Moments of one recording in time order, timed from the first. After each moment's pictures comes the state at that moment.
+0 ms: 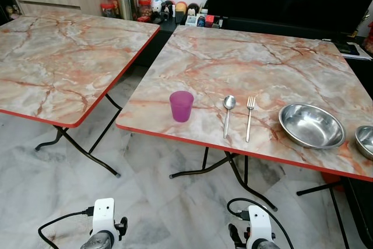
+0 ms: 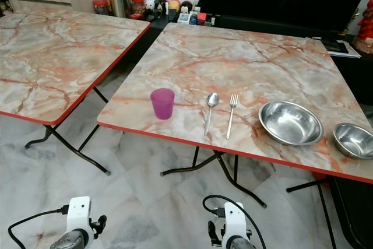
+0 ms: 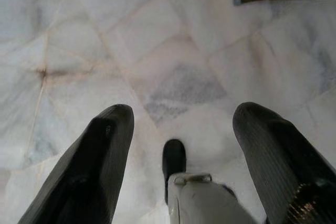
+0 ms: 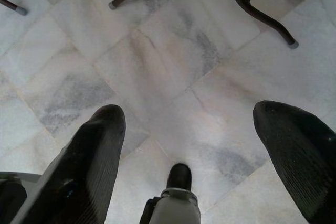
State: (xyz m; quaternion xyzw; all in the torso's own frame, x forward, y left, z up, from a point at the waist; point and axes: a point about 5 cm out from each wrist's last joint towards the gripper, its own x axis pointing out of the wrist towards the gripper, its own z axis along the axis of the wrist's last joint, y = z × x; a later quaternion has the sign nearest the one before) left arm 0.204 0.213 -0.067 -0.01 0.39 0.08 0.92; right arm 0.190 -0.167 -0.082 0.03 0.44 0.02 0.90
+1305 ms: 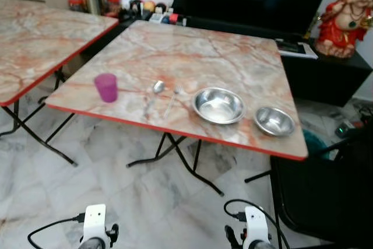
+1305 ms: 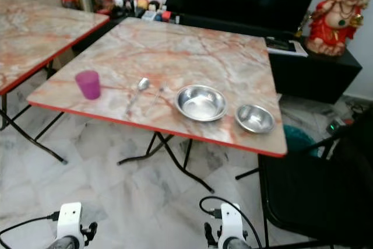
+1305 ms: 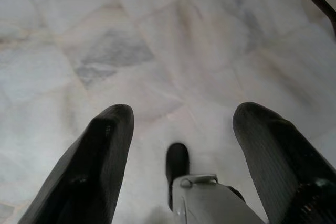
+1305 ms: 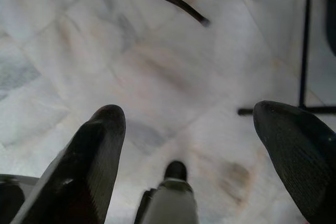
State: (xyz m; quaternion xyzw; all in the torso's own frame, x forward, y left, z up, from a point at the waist) left arm 0.204 0.220 -0.065 0.00 0.39 0.09 0.92; right arm 0.191 -0.164 -0.082 0.03 0.44 0.02 0.90
